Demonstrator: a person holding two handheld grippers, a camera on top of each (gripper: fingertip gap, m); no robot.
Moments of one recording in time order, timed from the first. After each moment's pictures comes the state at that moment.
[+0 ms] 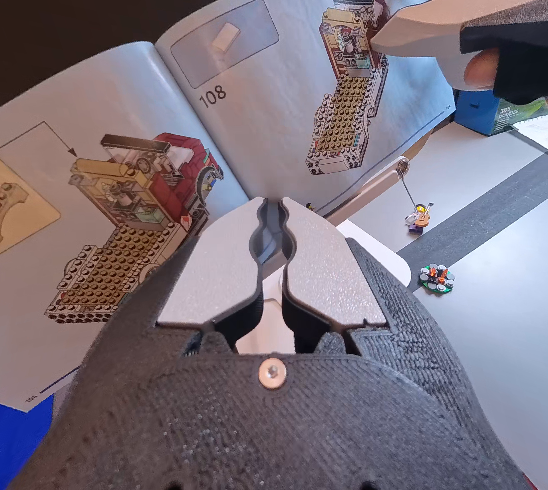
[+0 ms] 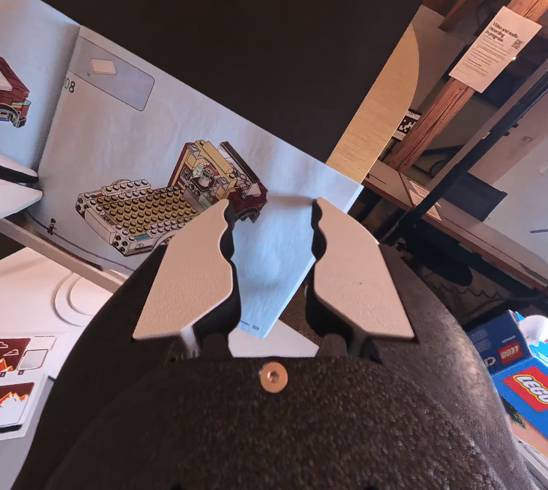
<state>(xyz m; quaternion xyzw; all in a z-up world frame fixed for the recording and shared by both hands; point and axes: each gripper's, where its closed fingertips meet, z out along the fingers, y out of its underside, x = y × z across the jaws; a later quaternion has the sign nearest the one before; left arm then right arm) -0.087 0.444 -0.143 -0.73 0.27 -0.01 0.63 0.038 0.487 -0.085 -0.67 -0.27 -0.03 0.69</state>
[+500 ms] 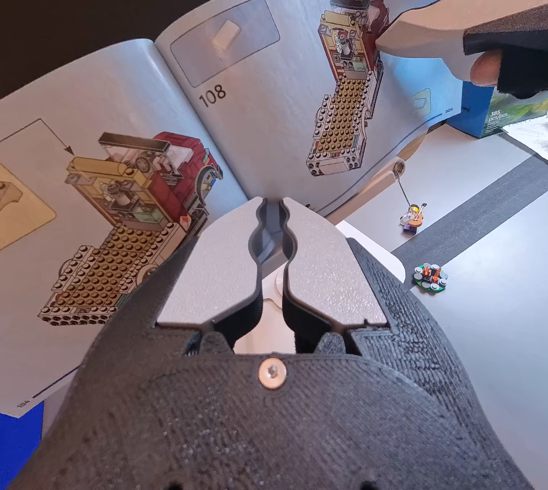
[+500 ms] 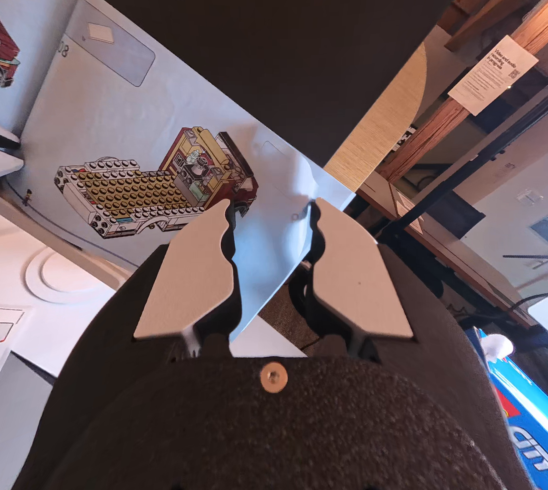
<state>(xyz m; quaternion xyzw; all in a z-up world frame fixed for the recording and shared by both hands) -0.087 0.442 -0.143 -0.73 0.27 -0.02 0.62 0.042 0.489 -0.085 -0.66 -0.32 -0.07 0.68</state>
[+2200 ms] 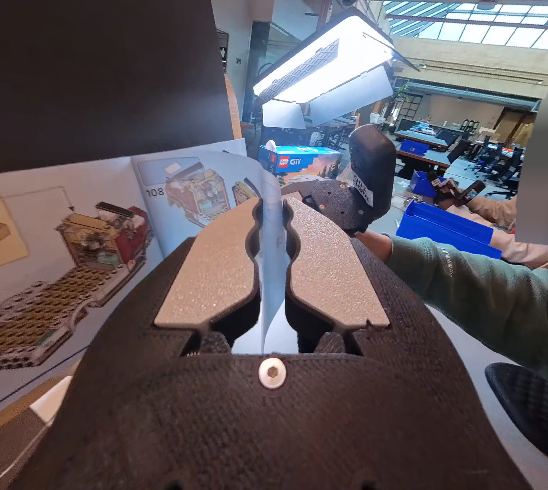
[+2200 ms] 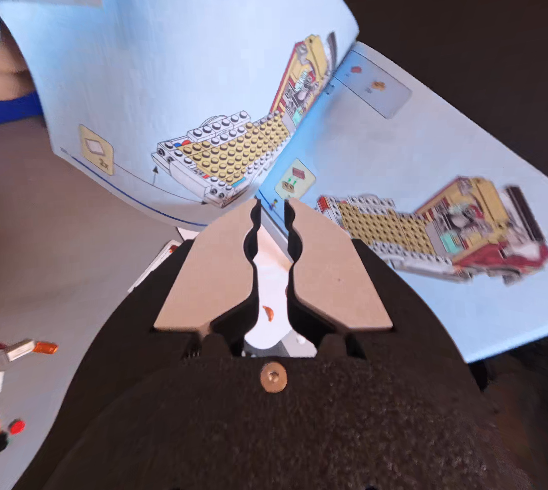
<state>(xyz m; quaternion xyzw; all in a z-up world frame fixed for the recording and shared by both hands) -0.086 0.347 -0.042 -0.62 0.27 -0.42 0.60 -0.050 0.409 -0.127 -0.66 -0.46 0.15 0.58</state>
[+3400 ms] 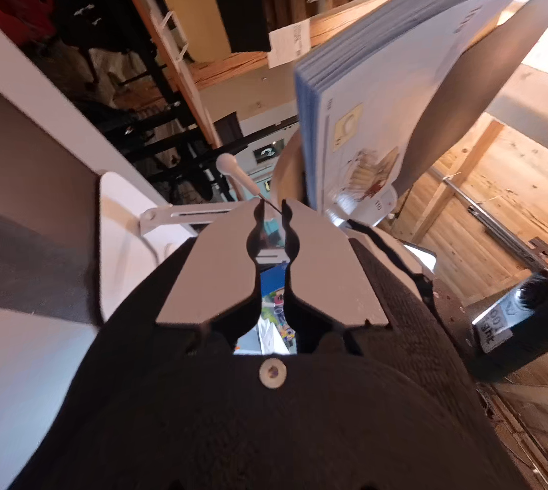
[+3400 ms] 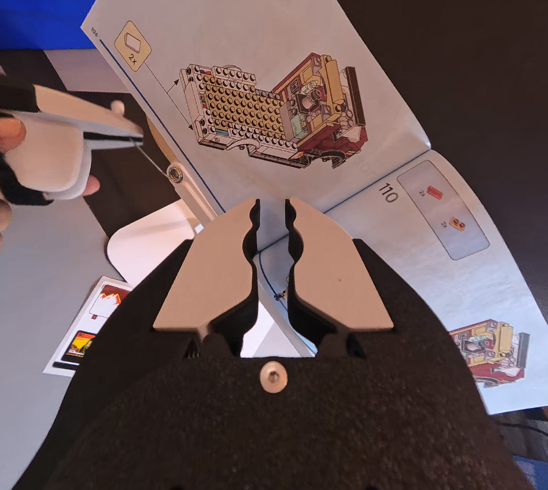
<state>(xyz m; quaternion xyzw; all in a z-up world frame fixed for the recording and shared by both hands) -0.220 0.434 -0.191 -0.56 -0.25 -0.59 0.53 -0.130 0.444 -0.131 -0.67 -0.47 -0.07 0.57</state>
